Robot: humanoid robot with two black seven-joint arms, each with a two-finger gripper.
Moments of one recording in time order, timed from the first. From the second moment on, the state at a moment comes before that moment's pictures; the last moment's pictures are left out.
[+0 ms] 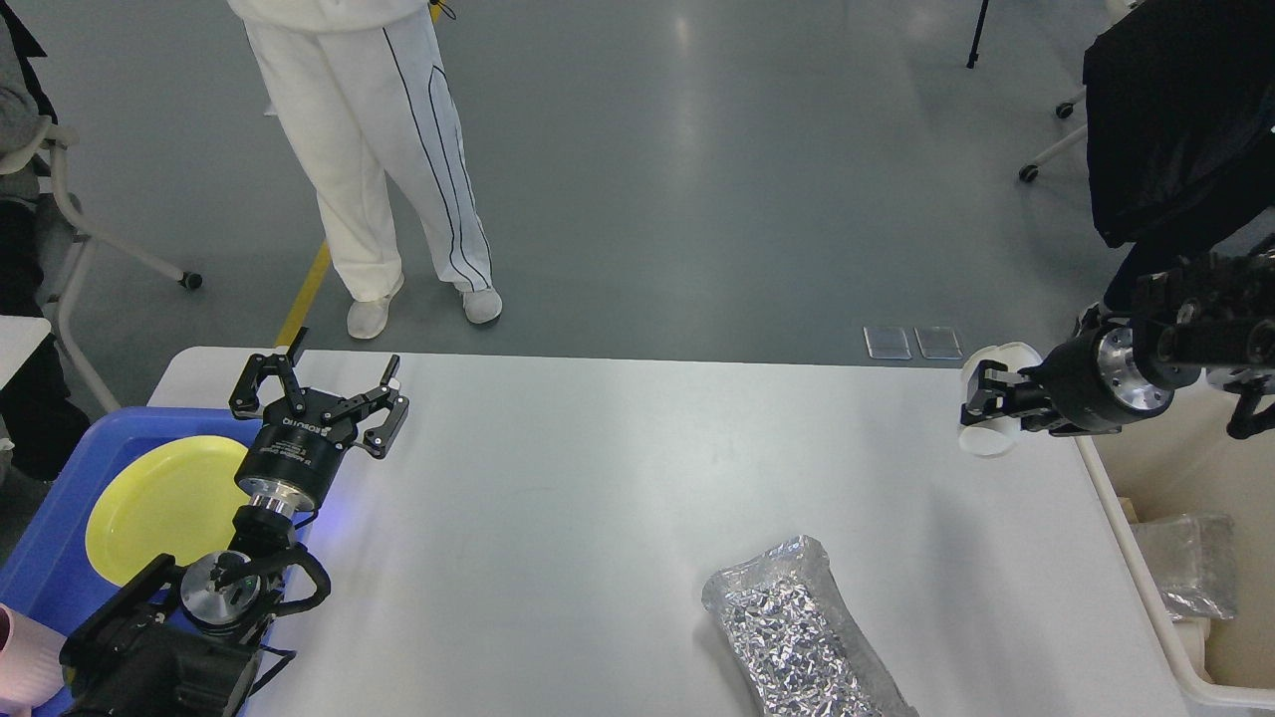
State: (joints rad) left arm -0.41 0.15 -1.18 -0.62 -0.30 -0.68 0.00; right arm 1.67 -0.44 -1.37 1.07 -0.16 0.34 0.31
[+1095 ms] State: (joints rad) left arm -0.41 0.15 -1.18 -0.62 -0.30 -0.68 0.00; right arm 0.65 -0.46 -1.06 -0.10 0.14 0.07 0.09
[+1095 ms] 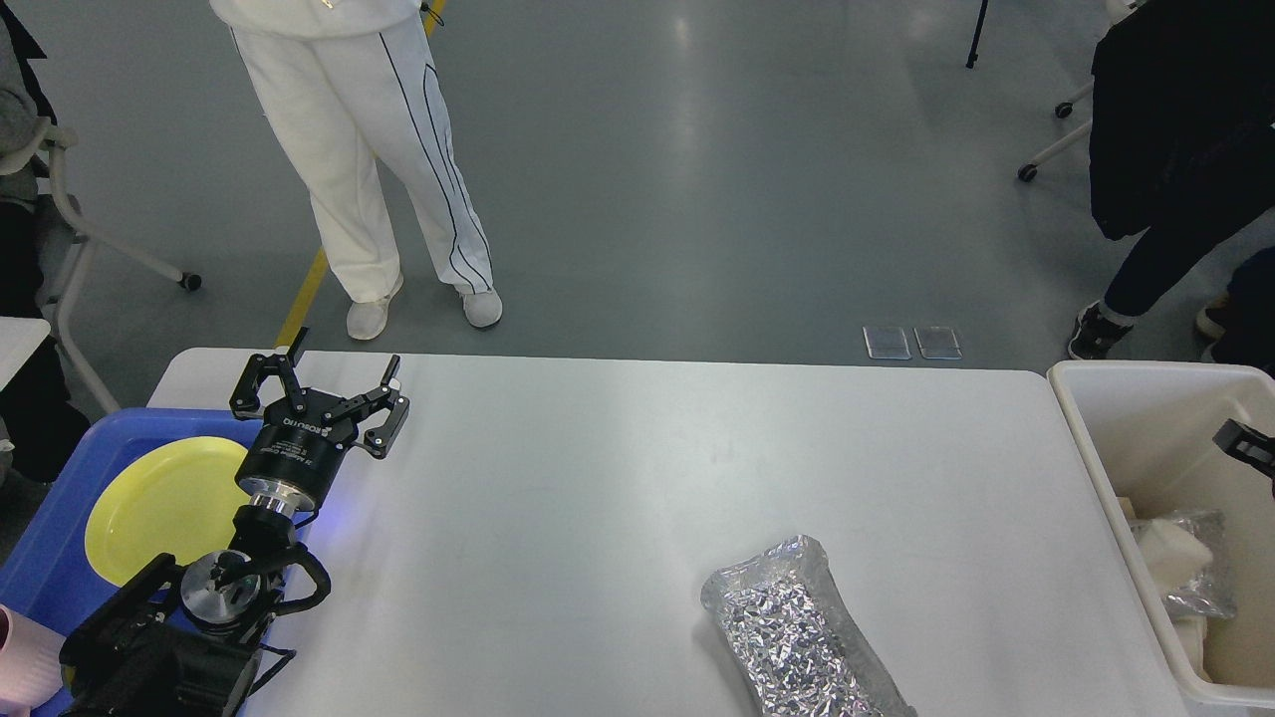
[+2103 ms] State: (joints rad) left arm -0.41 0.15 -1.18 -0.62 -0.30 -0.68 0.00; right arm 1.93 -0.57 -1.23 1.70 -0.04 0.23 0.12
